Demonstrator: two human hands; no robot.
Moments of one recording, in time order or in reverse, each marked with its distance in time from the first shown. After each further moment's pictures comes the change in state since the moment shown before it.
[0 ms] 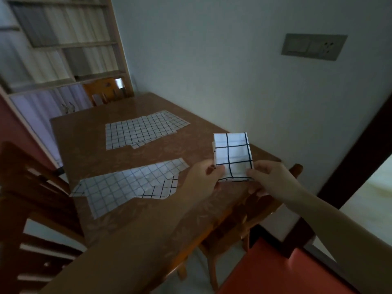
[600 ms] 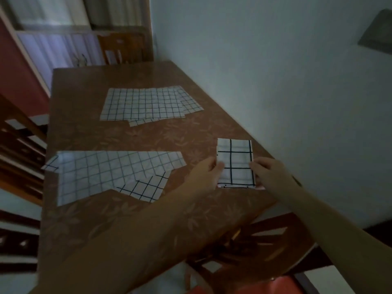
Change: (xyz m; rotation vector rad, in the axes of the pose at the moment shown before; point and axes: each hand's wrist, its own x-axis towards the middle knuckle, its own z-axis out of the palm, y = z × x) left_hand 0.147 -0.061 0.036 -0.113 0.084 -0.259; right_hand 0.204 0.041 -0.004 -0.139 -0.107 0.030
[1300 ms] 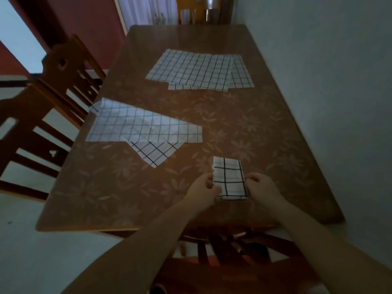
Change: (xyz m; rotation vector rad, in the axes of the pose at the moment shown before) left_hand 0.035 -0.090 0.120 -0.185 0.356 -0.516; right_hand 0.119 0.131 0.019 -0.175 -0.494 0.039
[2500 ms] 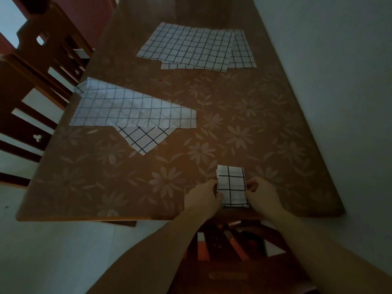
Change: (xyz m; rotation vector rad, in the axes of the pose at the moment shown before) left_hand 0.023 -0.040 0.053 0.668 0.083 0.033; right_hand 0.028 0.072 0.008 -0.254 0.034 0.043
